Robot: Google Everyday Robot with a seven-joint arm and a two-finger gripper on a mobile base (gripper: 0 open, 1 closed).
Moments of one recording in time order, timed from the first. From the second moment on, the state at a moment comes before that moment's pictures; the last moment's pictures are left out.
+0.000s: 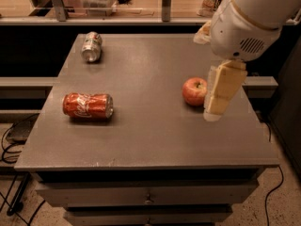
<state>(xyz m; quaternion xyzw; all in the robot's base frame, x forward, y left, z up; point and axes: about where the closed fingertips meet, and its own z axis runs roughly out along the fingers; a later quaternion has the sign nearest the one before) 0.460 -0.101 0.981 -0.70 0.68 0.00 0.19</state>
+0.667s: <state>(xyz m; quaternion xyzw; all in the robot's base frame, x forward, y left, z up) 0.479 -0.012 0.971 -0.77 0.61 0.04 0.19</state>
